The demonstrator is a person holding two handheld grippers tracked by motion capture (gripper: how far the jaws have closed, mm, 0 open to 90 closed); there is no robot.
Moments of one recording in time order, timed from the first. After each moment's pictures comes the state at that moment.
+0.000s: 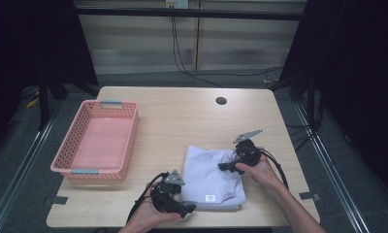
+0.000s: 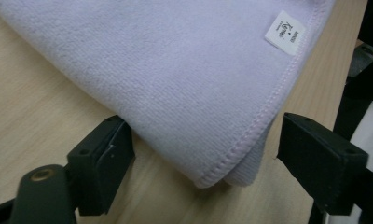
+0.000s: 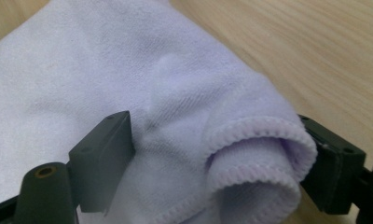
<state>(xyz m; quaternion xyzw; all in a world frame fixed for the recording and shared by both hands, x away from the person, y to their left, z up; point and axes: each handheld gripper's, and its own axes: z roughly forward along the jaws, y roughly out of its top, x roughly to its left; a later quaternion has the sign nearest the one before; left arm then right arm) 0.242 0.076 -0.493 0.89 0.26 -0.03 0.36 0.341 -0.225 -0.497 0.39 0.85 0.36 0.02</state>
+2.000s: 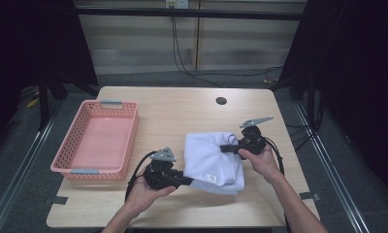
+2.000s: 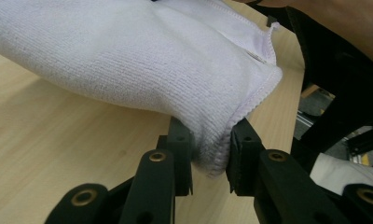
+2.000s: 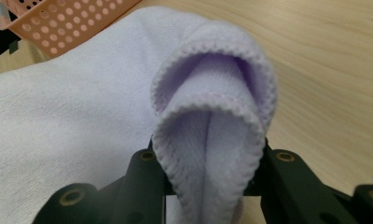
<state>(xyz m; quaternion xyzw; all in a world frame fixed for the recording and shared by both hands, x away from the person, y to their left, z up) 0.277 0.094 -0.432 0.85 0.25 -0.06 0.46 0.351 -0.229 -0.445 0.40 0.81 0.43 0.01</state>
